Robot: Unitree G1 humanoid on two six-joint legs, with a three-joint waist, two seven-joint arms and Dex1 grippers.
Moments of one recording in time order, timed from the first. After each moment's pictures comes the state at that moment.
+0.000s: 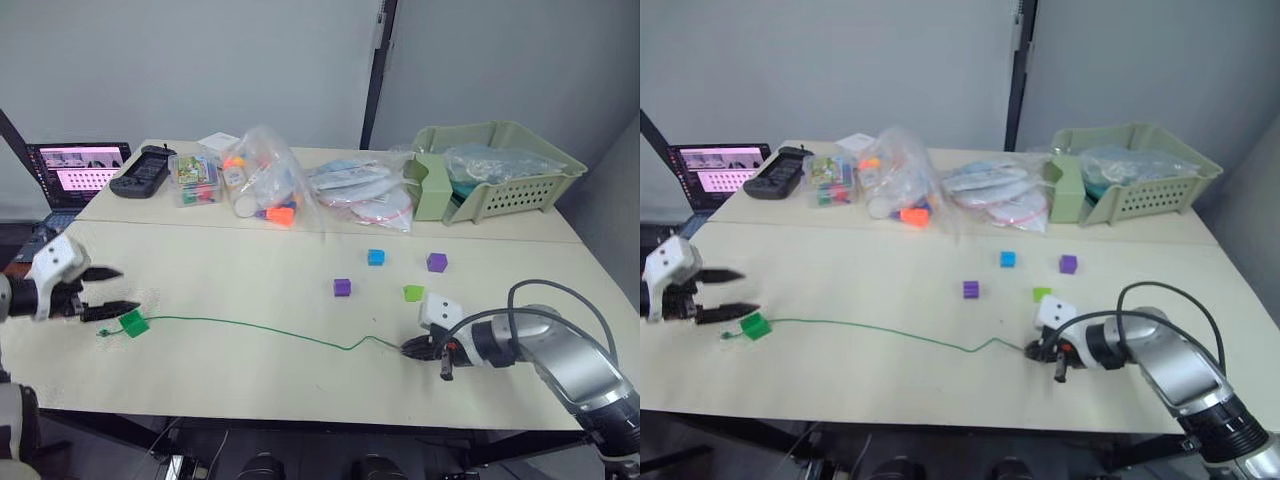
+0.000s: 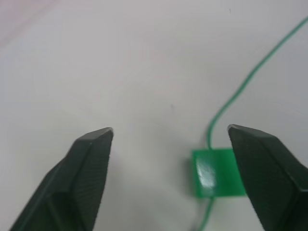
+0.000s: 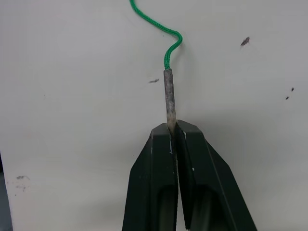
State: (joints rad) left arm -0.83 1.07 0.07 1.18 -0.12 -0.27 -1.48; right arm -0.33 -0.89 0.23 -0.25 0.25 0.64 1.10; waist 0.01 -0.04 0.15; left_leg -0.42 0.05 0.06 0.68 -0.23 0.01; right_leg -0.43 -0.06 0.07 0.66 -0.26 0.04
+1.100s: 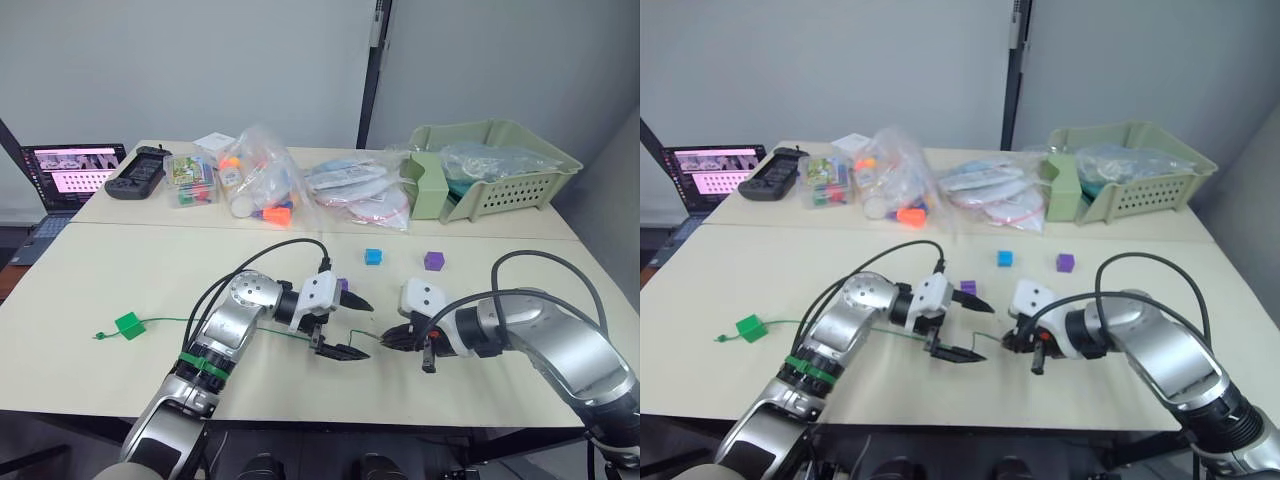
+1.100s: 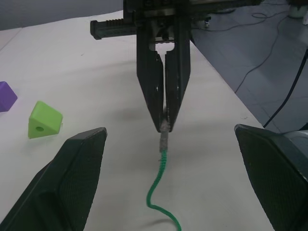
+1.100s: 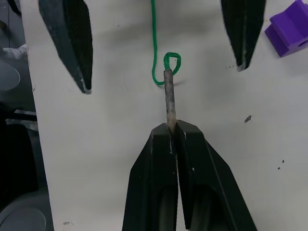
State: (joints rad) left arm -0.65 0.32 -0.30 0.22 -0.17 0.09 -1.38; right arm -0.46 -0.87 0.25 -0.49 0.35 0.94 1.02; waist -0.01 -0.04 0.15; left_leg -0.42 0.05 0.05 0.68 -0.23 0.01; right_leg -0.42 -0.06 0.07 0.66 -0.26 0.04
